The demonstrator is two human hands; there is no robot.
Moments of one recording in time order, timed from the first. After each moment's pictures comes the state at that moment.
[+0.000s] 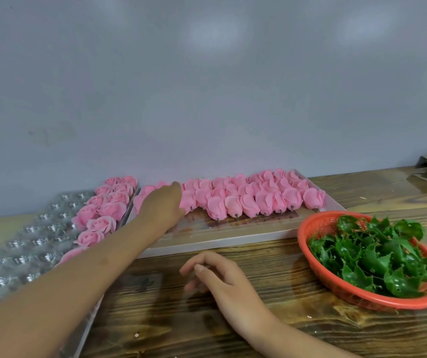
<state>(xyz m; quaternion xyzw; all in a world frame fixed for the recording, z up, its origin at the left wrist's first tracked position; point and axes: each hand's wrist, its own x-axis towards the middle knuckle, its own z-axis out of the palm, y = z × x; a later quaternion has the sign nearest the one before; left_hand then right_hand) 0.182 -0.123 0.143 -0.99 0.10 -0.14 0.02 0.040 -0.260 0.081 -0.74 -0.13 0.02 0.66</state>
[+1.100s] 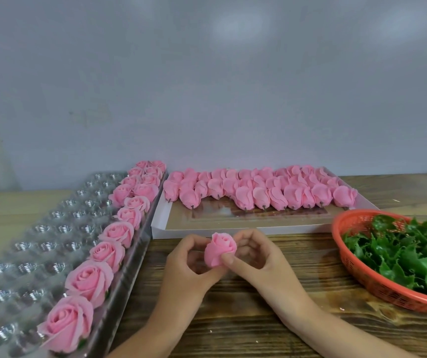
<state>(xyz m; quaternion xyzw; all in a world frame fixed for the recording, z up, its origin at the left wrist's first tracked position) 0.032 -0.111 0.075 -0.76 0.06 -0.11 -0.64 0.039 -0.264 0.075 -0.66 -0.15 -0.01 0.73</state>
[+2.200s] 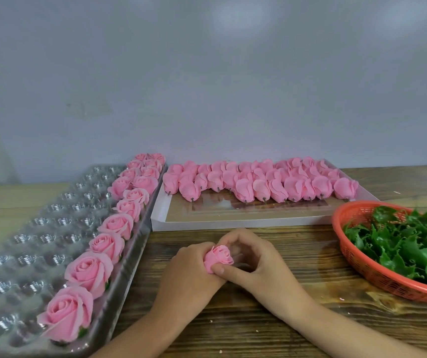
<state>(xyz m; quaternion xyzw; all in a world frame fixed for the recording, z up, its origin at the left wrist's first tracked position) 0.042 -0.108 0.067 -0.92 0.11 -0.08 -0.37 0.035 -0.263 0.073 -0.74 -0.22 -0.02 0.64</state>
